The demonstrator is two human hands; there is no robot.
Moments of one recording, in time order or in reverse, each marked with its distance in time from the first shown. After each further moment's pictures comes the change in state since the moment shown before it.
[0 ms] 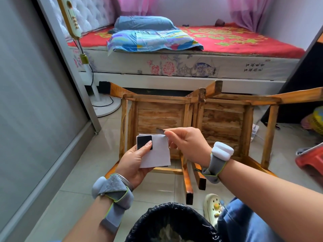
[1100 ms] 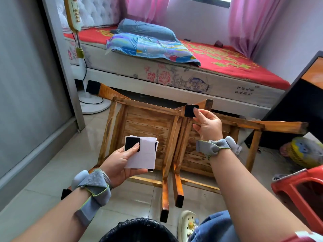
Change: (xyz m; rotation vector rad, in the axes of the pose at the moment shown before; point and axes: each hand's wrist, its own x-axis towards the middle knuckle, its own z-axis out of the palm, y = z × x) left_hand 0.032 0.001 0.007 0.024 -0.019 -0.108; right_hand 0.071 0.043 -0.090 0.567 0.535 0.244
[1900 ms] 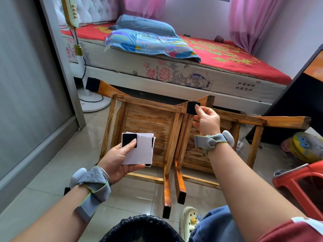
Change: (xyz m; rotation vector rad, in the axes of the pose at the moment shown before) left_hand 0.006 0.003 -0.013 -0.012 0.027 0.000; right_hand 0.009 0.008 0.008 -0.118 0.072 -0.018
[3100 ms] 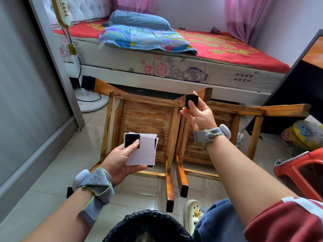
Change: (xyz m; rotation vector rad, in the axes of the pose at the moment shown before) left_hand -0.008 -0.008 0.008 0.093 0.006 0.003; right_hand 0.005 0.016 -0.002 0.281 -0.296 0.059
